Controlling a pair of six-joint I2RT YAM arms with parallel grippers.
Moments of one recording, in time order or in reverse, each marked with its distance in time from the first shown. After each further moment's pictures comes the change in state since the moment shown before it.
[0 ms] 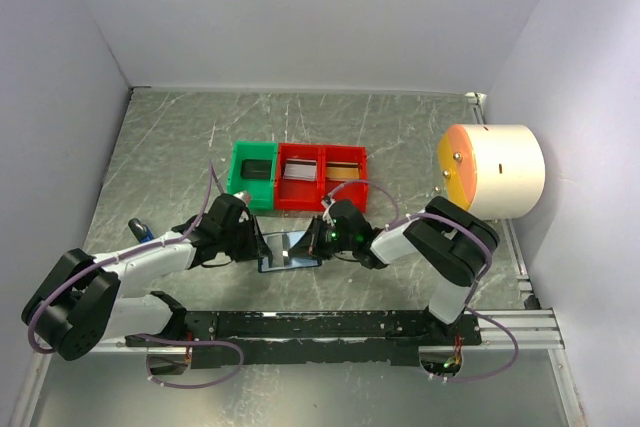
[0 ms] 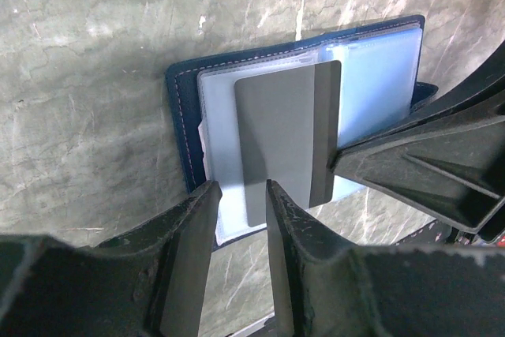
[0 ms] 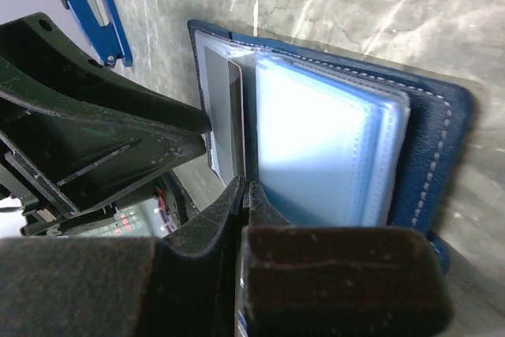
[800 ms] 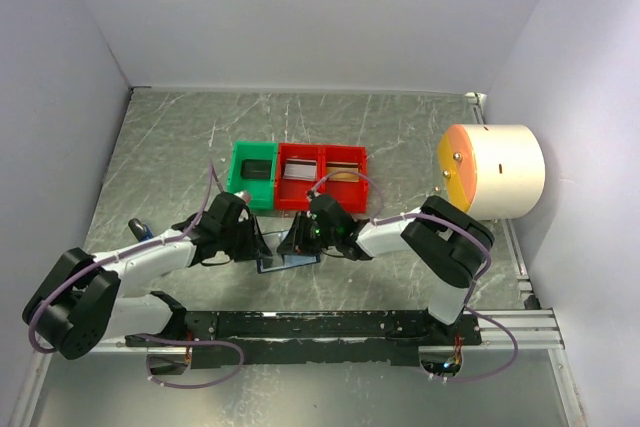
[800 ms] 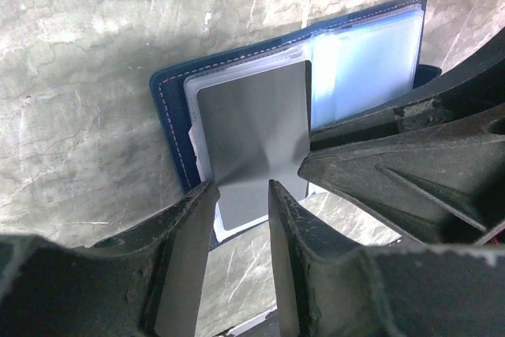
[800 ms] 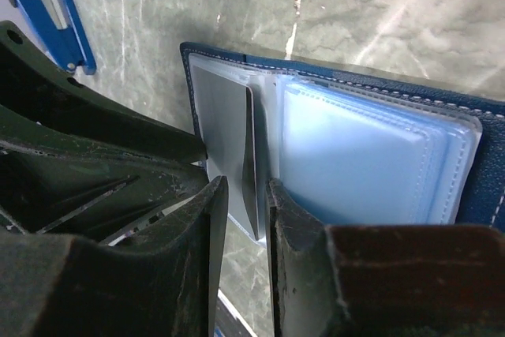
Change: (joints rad) left arm 0.010 0.004 0.020 -0.043 0.009 0.011; right arm 0.073 0.011 0.182 -0.275 0.125 -0.121
